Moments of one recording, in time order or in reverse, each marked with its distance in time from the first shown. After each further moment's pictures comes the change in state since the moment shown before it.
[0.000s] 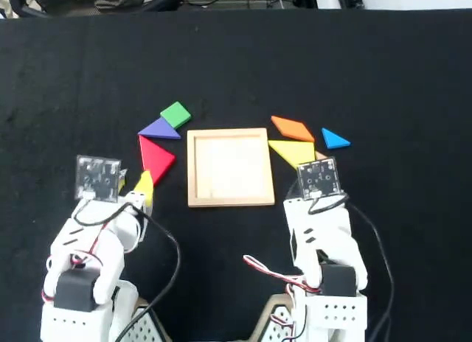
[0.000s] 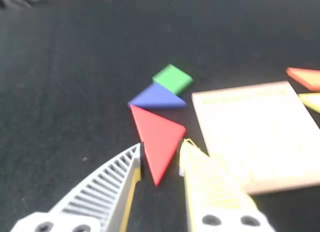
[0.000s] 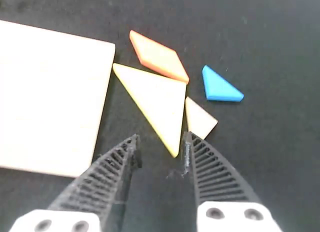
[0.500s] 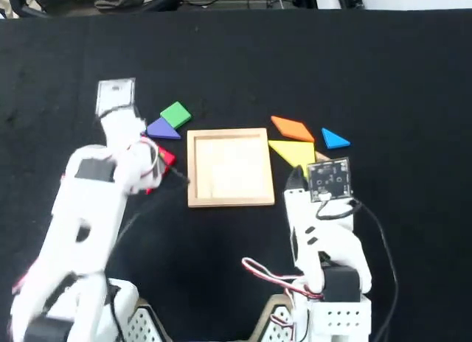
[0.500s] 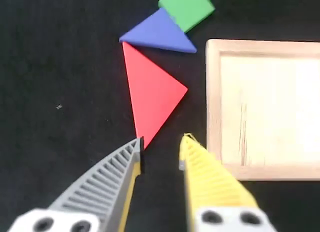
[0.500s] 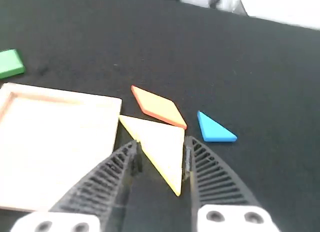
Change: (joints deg) left arm 1.0 65.7 -34.2 -0.9 12.3; right arm -2.7 0.0 -6.2 -1.4 -5.5
